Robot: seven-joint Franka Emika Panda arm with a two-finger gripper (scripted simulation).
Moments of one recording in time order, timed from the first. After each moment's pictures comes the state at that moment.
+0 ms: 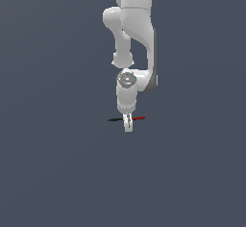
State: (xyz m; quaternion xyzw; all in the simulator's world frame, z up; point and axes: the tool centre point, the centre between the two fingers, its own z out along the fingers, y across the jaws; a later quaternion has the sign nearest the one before) arm -0.063 0.016 0.010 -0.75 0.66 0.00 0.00
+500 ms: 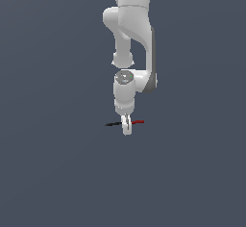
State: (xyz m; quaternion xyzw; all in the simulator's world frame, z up) arm -0.029 0.008 0.028 -0.75 0.66 -0.04 0.04
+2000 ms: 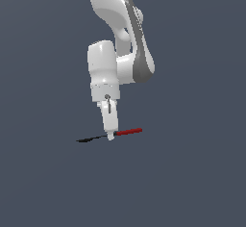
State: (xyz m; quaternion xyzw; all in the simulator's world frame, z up) arm 0.129 -0.041 0.227 -0.72 0.57 -0.28 0.28
